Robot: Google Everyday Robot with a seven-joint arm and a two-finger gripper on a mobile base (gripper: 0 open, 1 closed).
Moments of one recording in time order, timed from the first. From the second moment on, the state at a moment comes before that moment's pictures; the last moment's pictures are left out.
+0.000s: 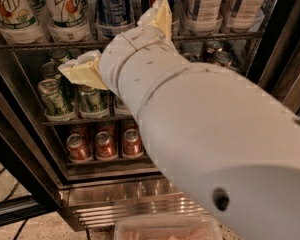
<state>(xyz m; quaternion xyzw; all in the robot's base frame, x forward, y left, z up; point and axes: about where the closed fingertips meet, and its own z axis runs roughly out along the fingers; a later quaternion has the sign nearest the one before) 0.483 0.047 1.060 -0.29 0.67 -0.01 0.68</state>
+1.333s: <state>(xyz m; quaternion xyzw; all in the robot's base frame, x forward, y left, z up) 0.533 0.026 1.088 -0.21 0.65 -0.03 0.73</state>
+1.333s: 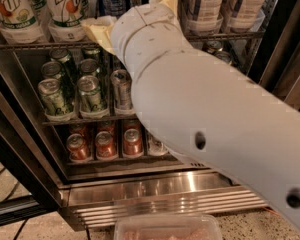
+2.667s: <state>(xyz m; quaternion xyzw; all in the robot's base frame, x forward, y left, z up) 0.555 0.030 1.077 -0.20 0.65 -0.02 0.73</state>
